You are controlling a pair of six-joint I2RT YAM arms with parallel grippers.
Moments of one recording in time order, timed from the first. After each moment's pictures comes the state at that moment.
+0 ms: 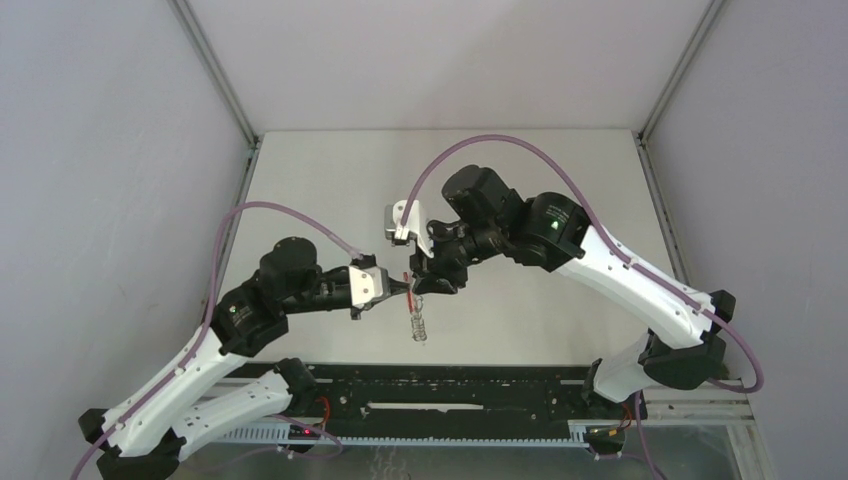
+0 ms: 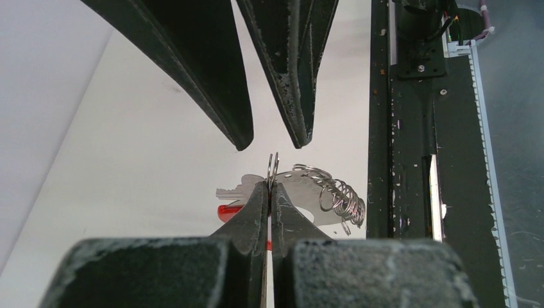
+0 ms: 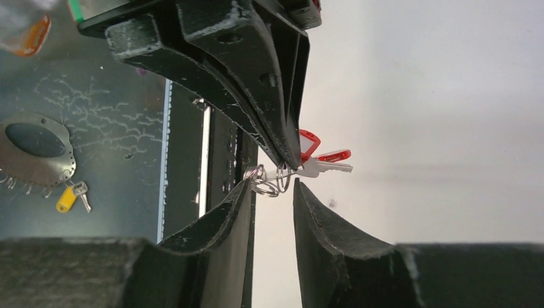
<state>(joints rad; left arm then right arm) -0.82 0.71 0.94 -0.54 0.50 0.46 1.05 1.49 1.81 -1.01 -0.45 -0.31</state>
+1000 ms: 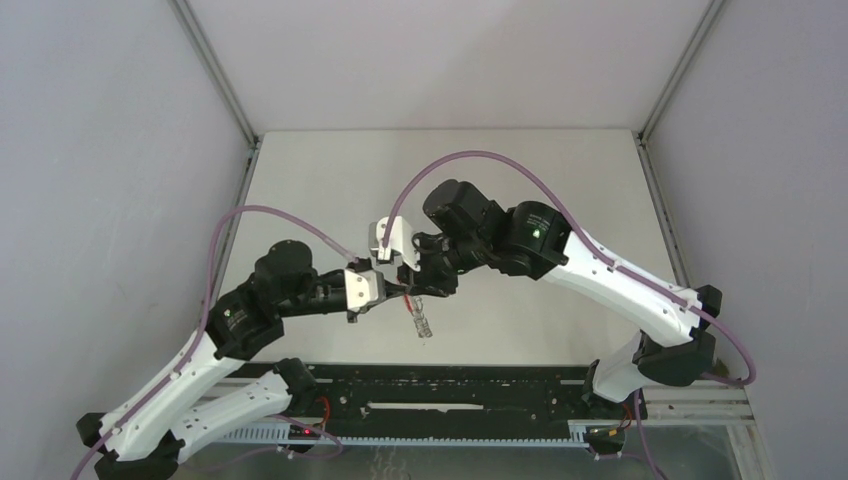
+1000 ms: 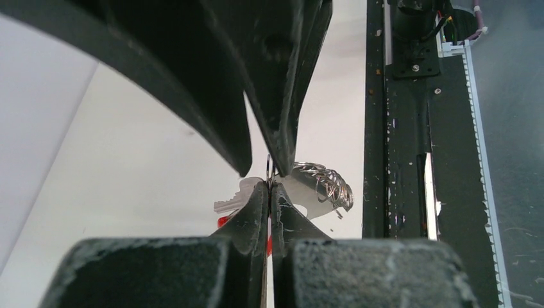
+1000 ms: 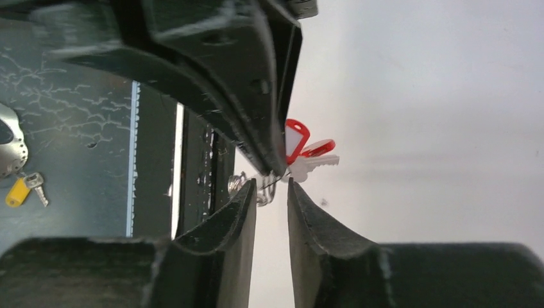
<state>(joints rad) -0.82 0.68 0.94 -0.56 0.50 0.45 1.14 1.54 1.84 -1.04 -0.33 -0.38</state>
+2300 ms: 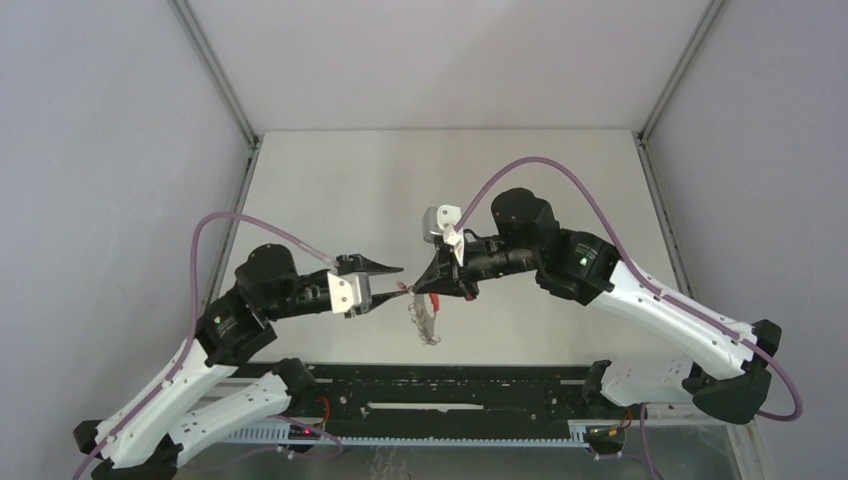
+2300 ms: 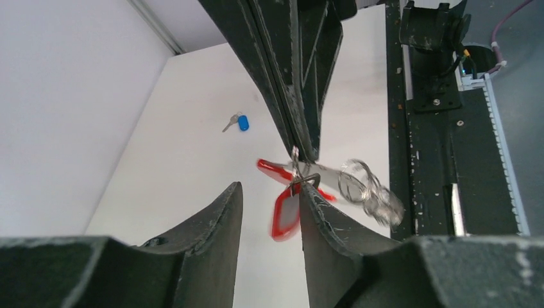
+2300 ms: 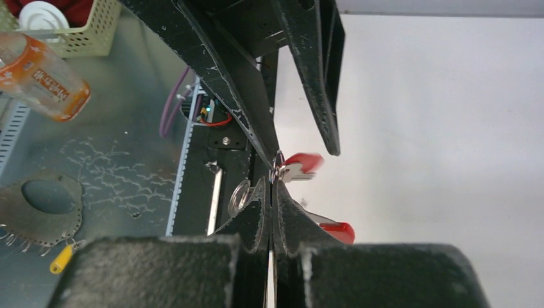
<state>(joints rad) -0.82 0.64 0.94 -0.45 0.51 0.46 1.01 1.21 1.37 -0.51 -0.58 -0.19</state>
